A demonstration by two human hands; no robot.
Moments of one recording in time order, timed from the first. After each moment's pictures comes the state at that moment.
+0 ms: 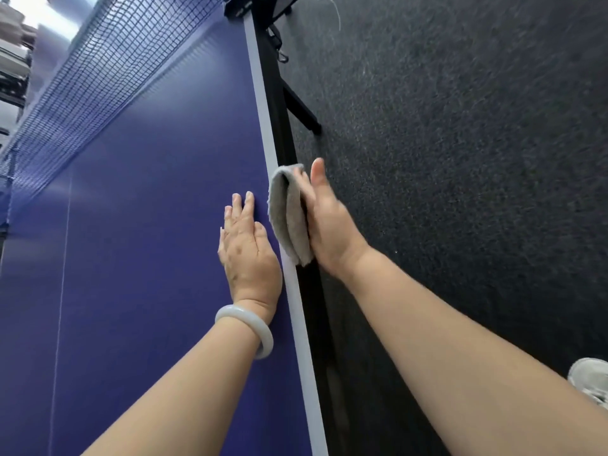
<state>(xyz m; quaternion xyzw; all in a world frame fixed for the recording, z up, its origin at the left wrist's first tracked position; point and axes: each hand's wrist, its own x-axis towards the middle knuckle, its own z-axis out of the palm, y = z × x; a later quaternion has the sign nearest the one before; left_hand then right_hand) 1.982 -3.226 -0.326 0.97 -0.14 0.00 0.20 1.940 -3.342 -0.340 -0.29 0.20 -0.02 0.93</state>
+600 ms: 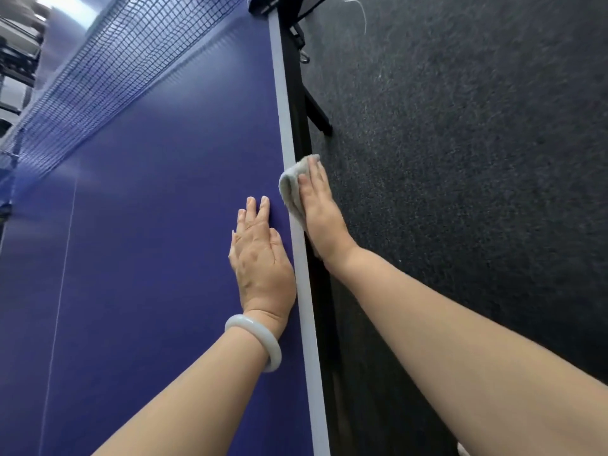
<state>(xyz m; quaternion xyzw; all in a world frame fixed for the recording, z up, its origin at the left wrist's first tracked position) 1.982 -3.224 -0.329 0.97 -0.15 0.02 0.17 1.992 -3.333 -0.364 -0.51 0.23 -0.08 0.83</state>
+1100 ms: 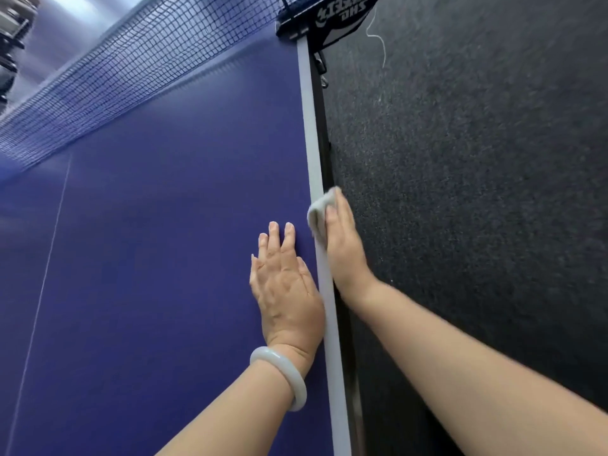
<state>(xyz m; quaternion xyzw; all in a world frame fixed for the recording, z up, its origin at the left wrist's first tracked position) 1.982 -3.226 -0.328 0.98 -0.15 0.00 0.11 1.998 -3.325 -0.359 -0.54 0.29 -0.09 0.79</state>
